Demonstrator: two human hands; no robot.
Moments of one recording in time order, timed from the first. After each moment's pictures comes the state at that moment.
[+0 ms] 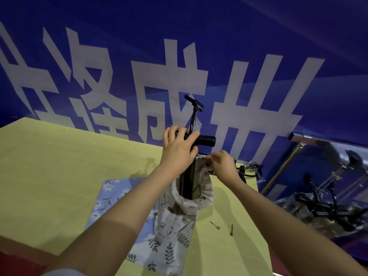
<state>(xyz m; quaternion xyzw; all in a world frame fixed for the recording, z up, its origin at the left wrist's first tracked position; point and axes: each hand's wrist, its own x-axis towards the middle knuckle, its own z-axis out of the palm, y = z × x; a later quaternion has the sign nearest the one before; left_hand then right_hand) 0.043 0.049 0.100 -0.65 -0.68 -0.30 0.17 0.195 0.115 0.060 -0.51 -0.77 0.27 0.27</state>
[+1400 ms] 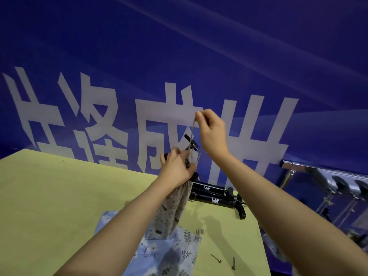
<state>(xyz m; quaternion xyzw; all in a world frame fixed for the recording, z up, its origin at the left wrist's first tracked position) 0.034 0.045 0.155 -0.62 -0.72 -0.30 -0.06 0.132 0.090 0.237 -0.29 -0.72 0.27 0.57</state>
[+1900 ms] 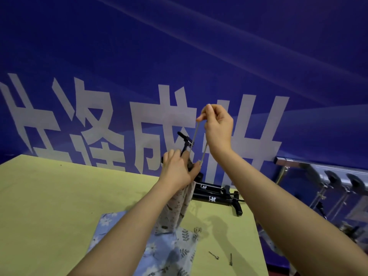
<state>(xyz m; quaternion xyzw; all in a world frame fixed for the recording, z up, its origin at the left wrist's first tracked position) 0.054 0.037 0.164 -0.65 -0.71 -0.27 0.03 0.151 0.080 0.257 -0.30 -0.61 0.36 0.65</state>
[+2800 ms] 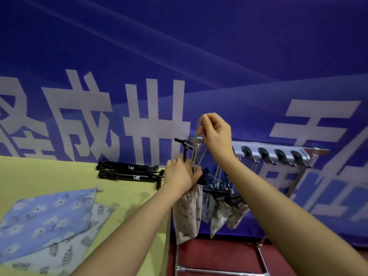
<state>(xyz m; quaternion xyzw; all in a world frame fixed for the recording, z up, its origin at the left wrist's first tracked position) 0.412 0.037 0.147 -0.68 -0.72 -0.14 0.01 0.508 0.070 0.229 -0.33 -0.66 0.31 0.60</state>
